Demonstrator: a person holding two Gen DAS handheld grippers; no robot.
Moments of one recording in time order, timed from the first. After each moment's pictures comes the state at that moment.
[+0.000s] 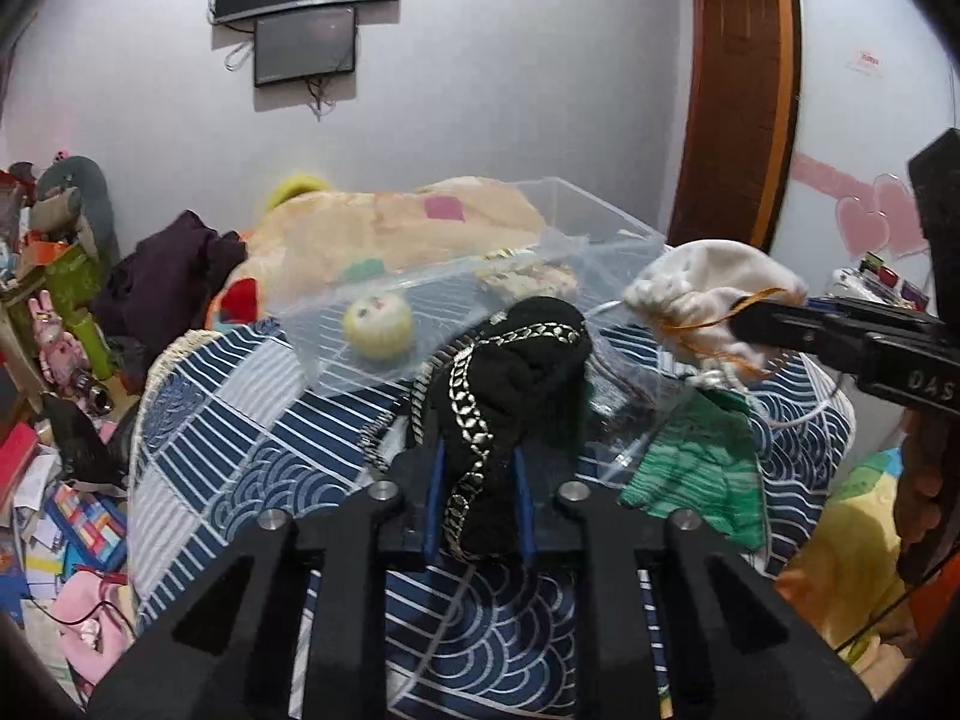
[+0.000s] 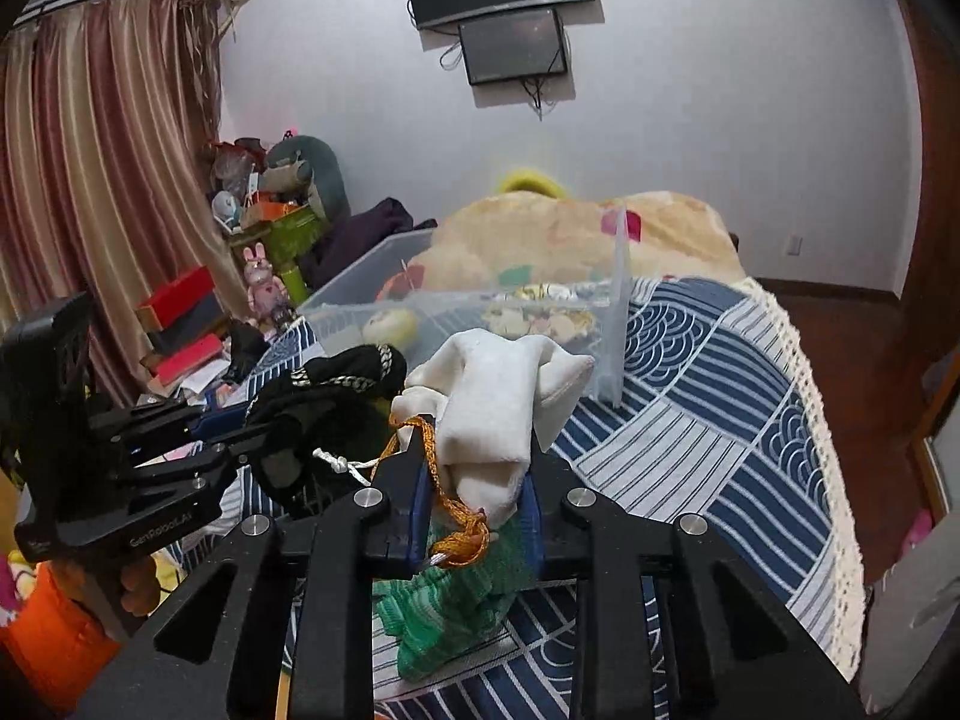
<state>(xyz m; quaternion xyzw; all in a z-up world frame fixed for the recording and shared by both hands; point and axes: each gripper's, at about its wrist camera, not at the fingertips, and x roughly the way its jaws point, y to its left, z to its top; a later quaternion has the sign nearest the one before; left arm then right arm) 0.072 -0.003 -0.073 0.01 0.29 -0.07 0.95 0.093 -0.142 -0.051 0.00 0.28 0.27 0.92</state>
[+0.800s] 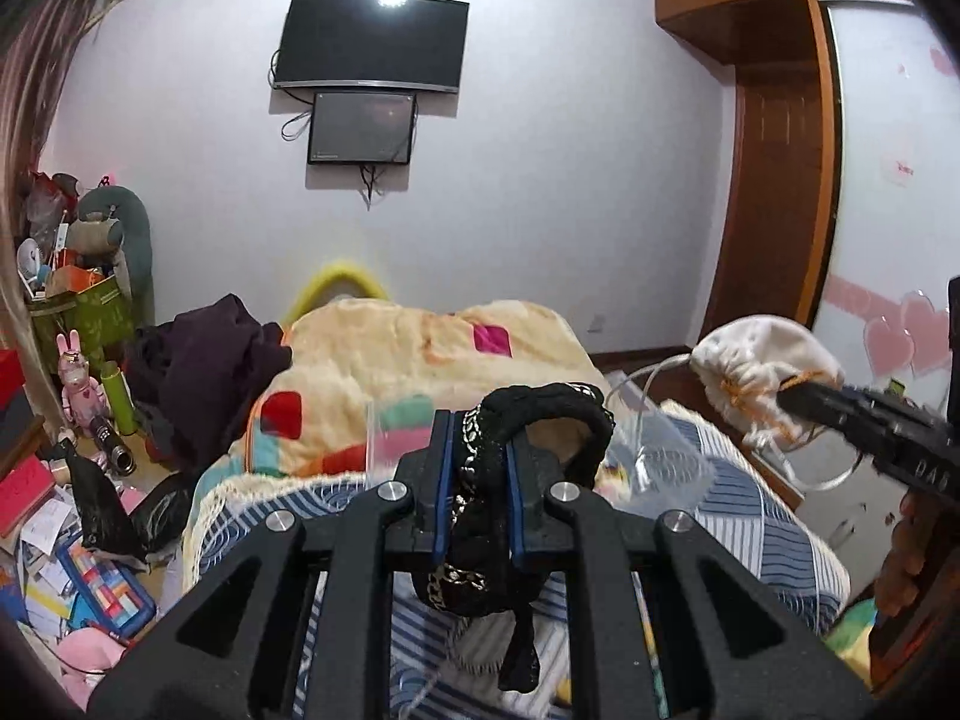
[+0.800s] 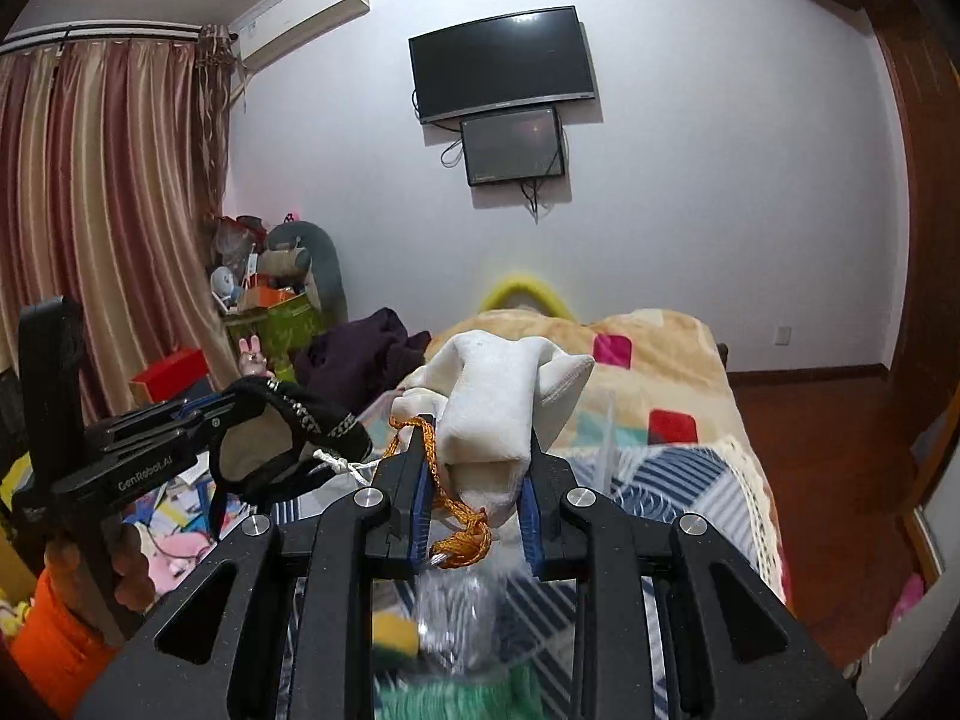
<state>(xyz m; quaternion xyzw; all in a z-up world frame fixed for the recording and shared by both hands) 0.121 0.045 0.018 -0.05 0.19 -0.03 0.98 0.132 -0.122 0.019 0.00 0.18 0.26 0.95</state>
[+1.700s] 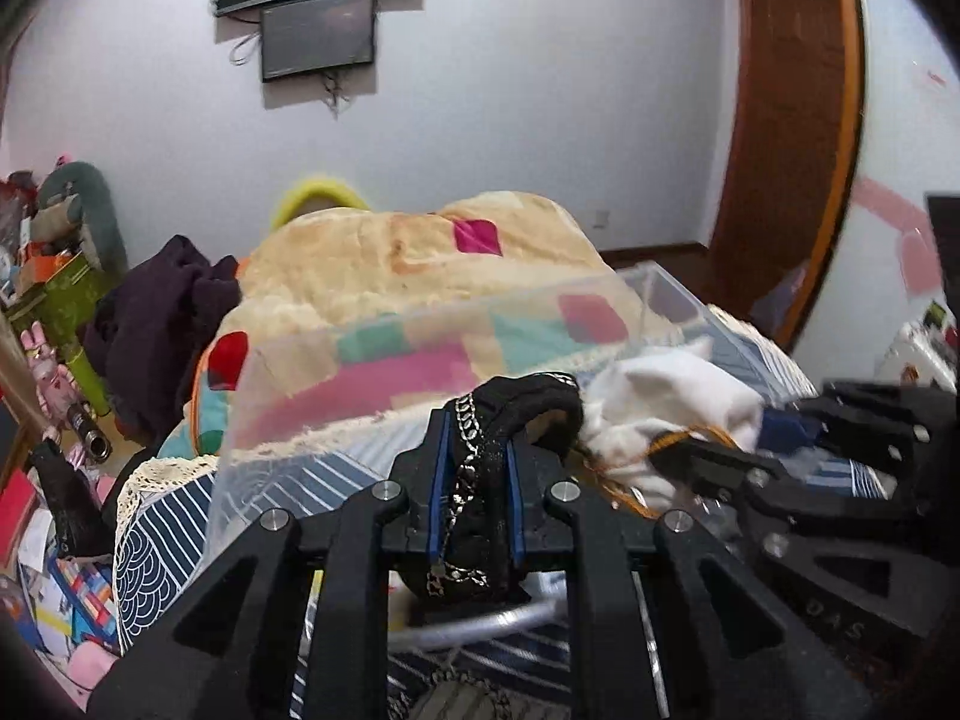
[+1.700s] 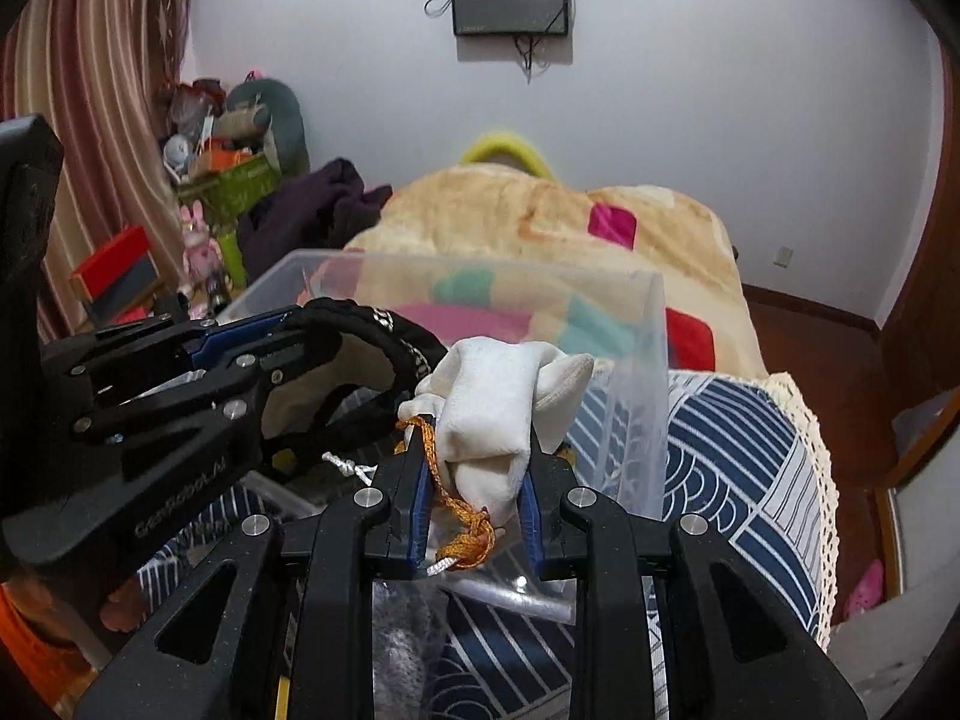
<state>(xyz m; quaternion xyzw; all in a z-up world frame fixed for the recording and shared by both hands) 0.229 -0.010 -0.052 0.01 0.31 -0.04 0.95 0.213 -0.081 -0.046 -0.08 0.34 0.23 0.91</state>
